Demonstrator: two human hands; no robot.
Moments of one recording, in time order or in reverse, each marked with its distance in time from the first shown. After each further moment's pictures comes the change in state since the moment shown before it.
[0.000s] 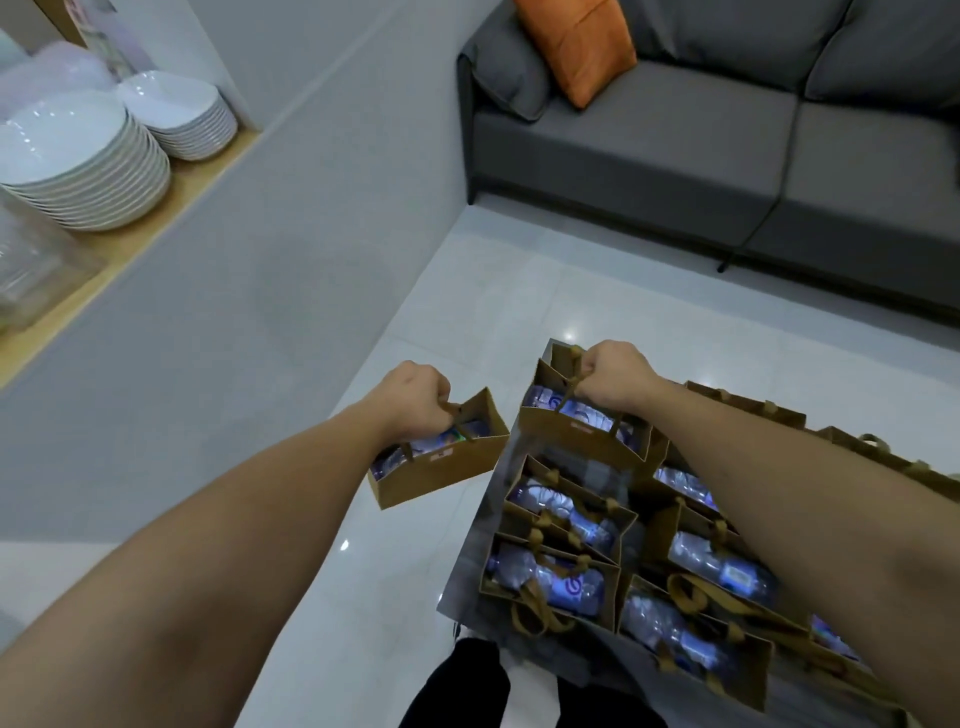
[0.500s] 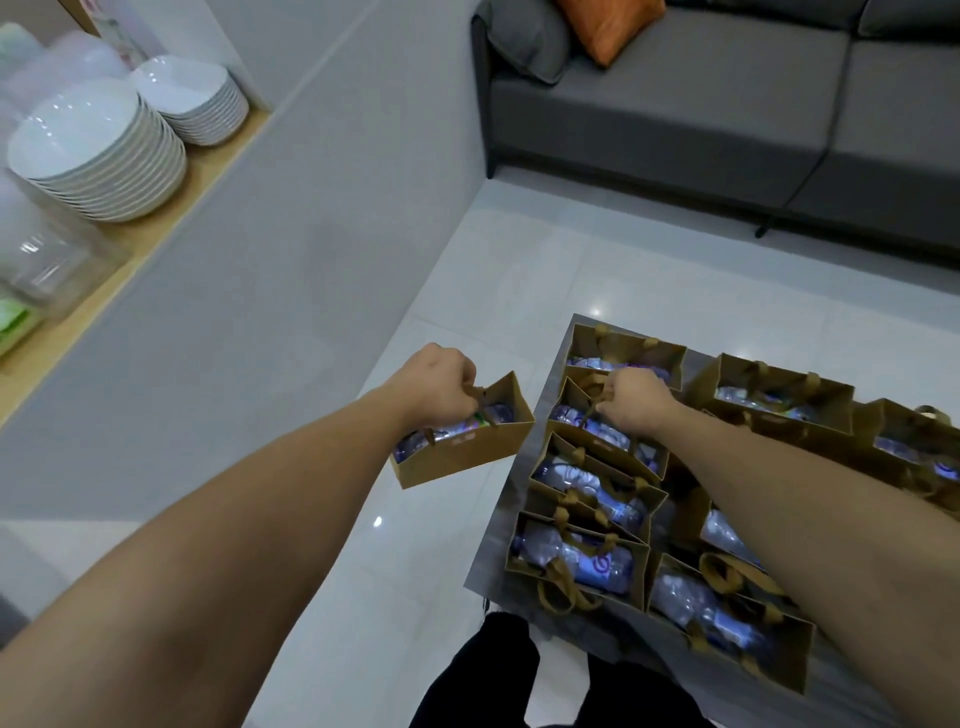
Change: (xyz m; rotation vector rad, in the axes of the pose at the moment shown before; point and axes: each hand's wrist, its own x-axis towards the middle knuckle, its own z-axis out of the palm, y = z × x) left_hand -0.004 0.008 0.003 0.044 -0.015 0.028; right_hand -0.003 0.033 0.060 -0.097 -0.095 0.049
